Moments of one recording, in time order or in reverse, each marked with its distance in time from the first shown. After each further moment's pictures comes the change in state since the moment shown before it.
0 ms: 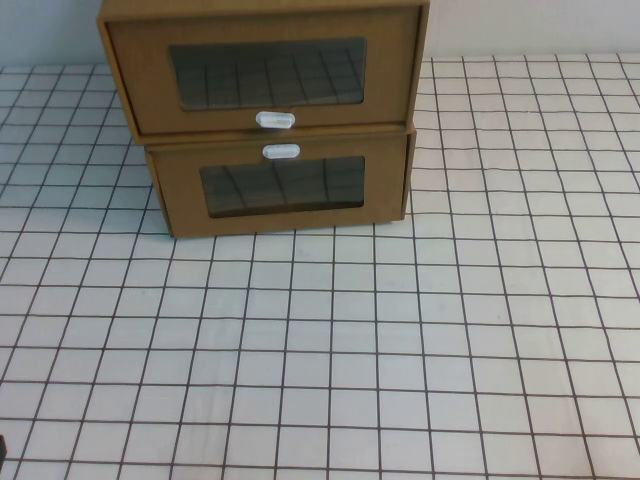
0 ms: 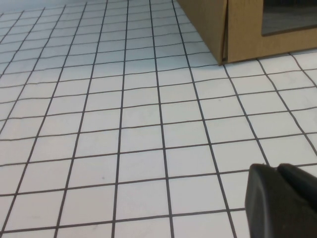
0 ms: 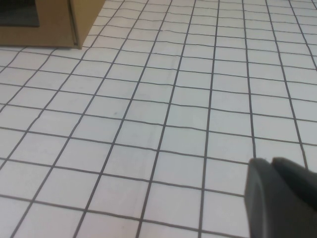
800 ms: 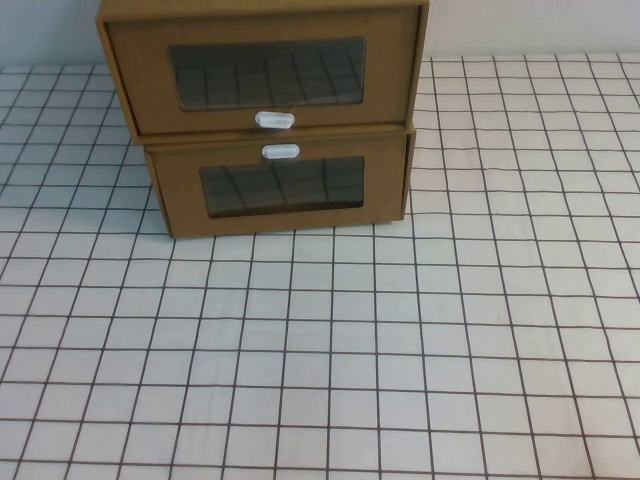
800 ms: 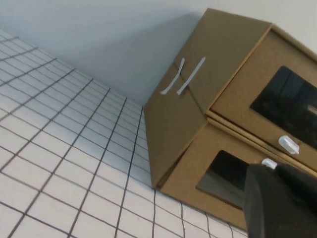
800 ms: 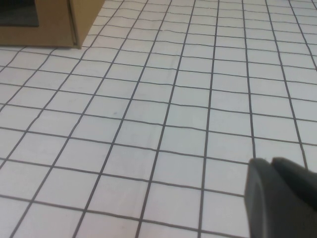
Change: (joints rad) right arm 0.000 0.000 0.000 0.000 0.000 0.000; left arm 0.000 0.000 0.000 -0.580 -0.320 -0.082
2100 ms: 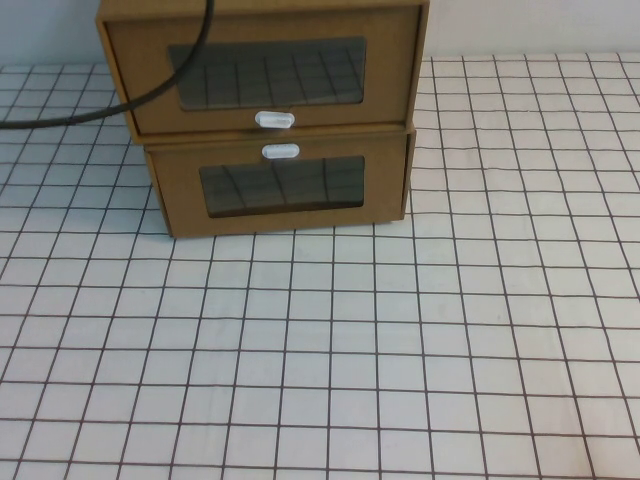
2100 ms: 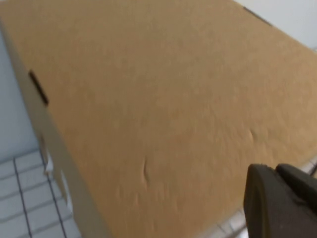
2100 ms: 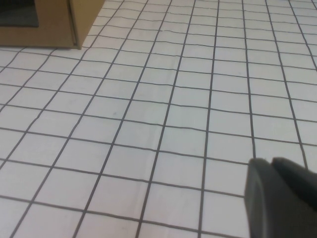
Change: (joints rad) right arm 0.000 0.000 0.000 0.000 0.000 0.000; left arm -0.078 1.528 -1.694 0.151 0.723 0.431
